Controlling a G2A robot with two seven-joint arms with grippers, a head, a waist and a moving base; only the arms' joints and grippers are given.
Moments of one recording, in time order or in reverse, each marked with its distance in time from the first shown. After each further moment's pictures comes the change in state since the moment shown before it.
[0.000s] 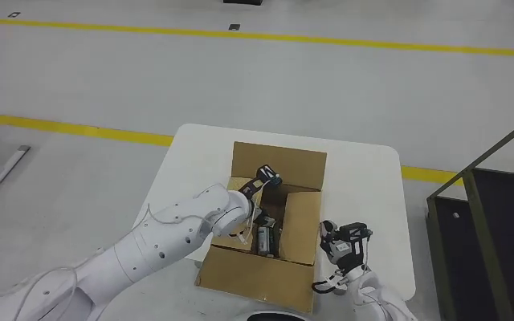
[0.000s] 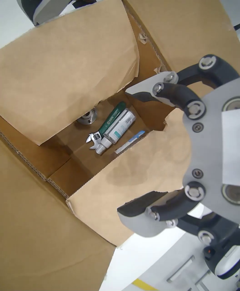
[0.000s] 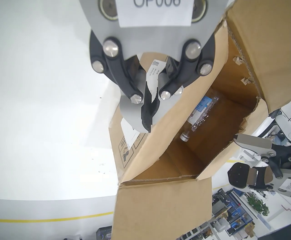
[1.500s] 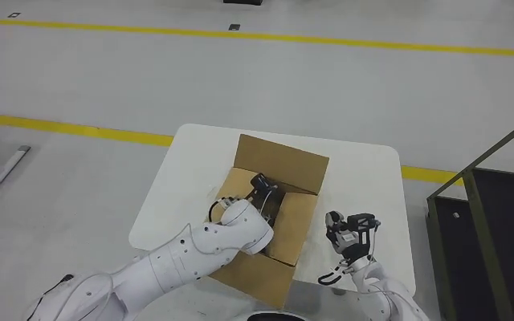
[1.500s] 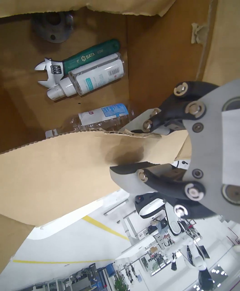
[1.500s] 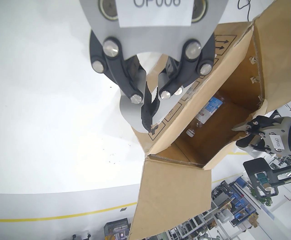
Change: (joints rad) left arm 0.096 -0.158 -0.001 0.076 0.567 0.213 -0.382; right arm 0.045 -0.003 0.029 0.011 0.041 0.003 0.028
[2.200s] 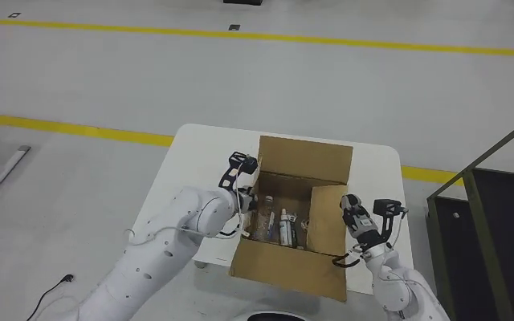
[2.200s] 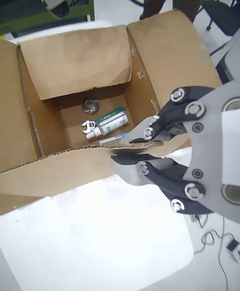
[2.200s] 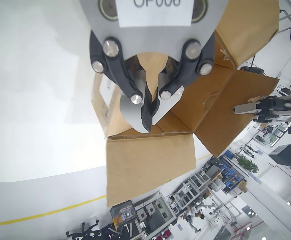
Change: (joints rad) left arm 0.286 0.099 -0.561 -0.258 -0.471 -0.070 0.269; right arm 0.019 0.003 0.103 -0.076 0.192 -0.026 0.056
